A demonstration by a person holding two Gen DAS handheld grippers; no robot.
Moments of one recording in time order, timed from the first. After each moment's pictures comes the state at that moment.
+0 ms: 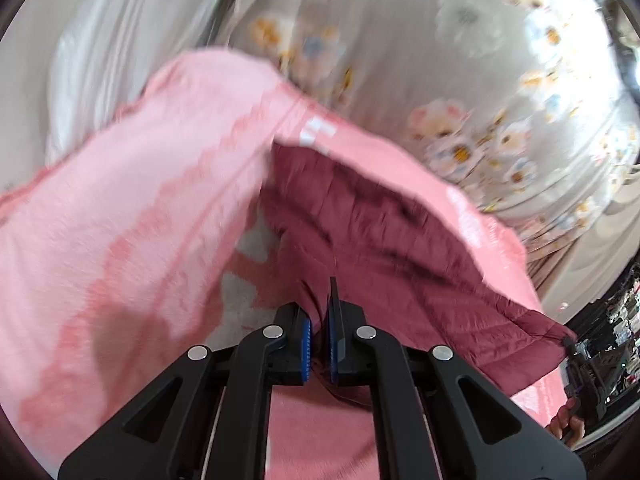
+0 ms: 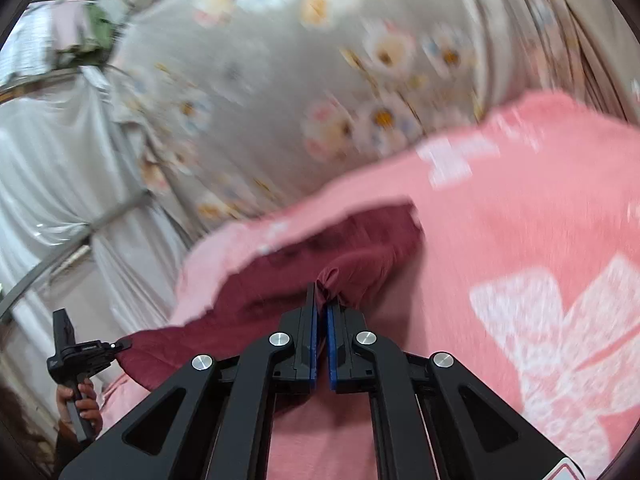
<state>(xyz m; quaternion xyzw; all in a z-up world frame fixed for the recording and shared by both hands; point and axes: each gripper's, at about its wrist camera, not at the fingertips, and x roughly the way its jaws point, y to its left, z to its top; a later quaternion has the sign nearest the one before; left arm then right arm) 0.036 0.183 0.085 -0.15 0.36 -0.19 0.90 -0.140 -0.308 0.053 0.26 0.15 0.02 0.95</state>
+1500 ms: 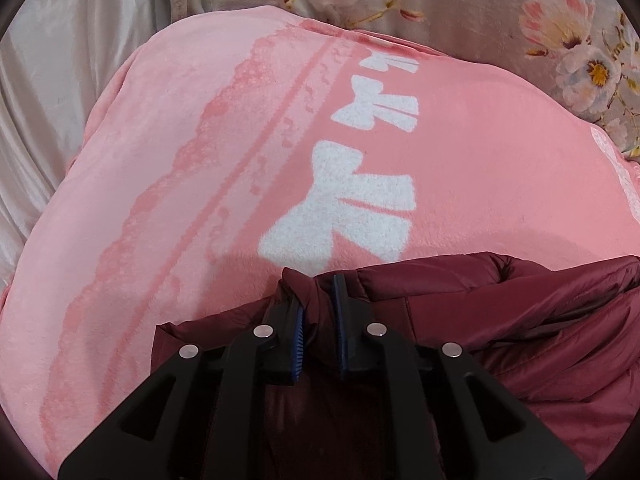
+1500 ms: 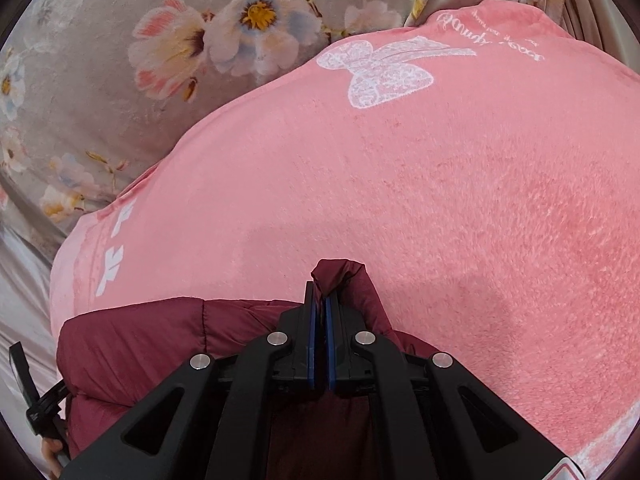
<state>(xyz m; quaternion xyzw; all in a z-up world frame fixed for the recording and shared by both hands) 0.307 0.048 -0.050 0.04 0.44 -0.02 0.90 0.149 -0.384 -0.073 0.31 0.34 -0.15 0.88</state>
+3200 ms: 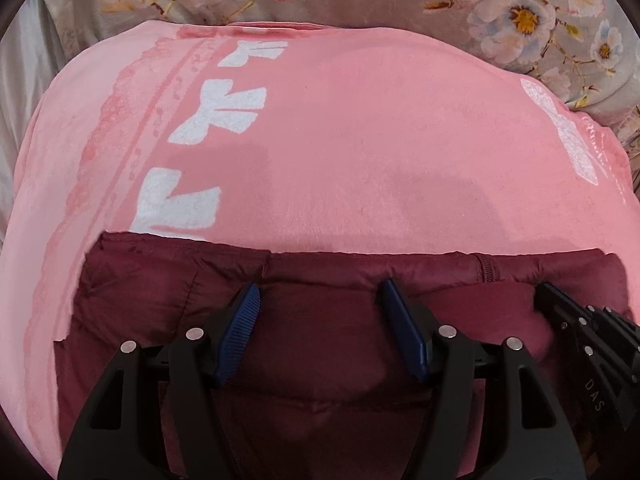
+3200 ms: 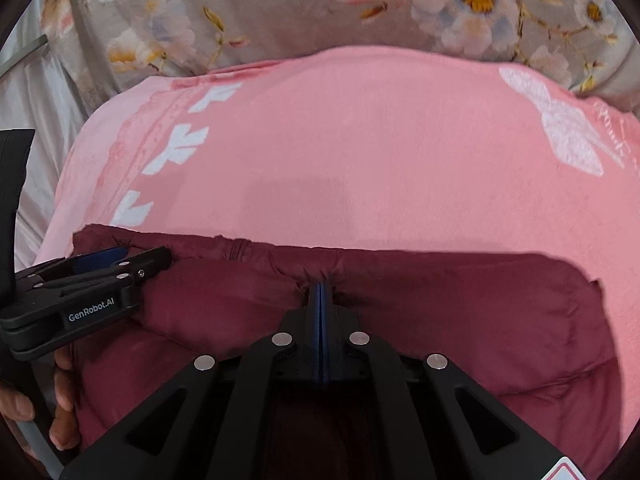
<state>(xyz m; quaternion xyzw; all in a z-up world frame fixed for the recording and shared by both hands) 0.304 -0.072 -0.042 0.08 0.47 -0.12 0.87 0.239 -0.229 -0.048 0.12 0.43 -0.02 0.90</state>
